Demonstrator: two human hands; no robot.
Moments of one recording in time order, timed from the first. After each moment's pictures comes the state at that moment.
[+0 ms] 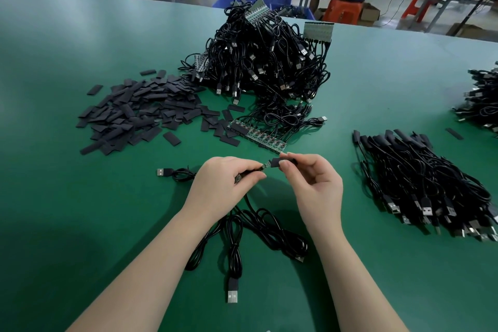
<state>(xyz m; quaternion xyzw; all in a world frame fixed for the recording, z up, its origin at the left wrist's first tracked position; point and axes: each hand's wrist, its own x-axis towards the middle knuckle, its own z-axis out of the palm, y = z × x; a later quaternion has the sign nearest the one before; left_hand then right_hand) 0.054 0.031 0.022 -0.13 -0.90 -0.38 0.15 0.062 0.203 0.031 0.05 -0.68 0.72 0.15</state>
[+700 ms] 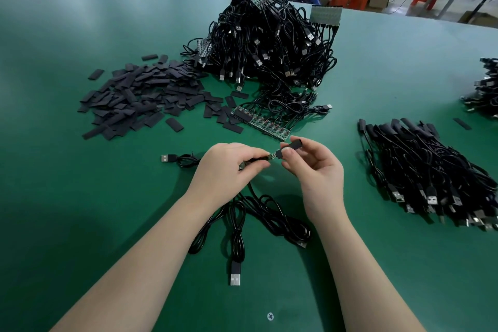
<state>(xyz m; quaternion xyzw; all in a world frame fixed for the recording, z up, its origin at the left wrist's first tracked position) 0.054 0.031 0.022 -0.16 -0.90 -0.37 0.16 0.057 0.202 0.026 0.01 -0.62 0.78 0.08</state>
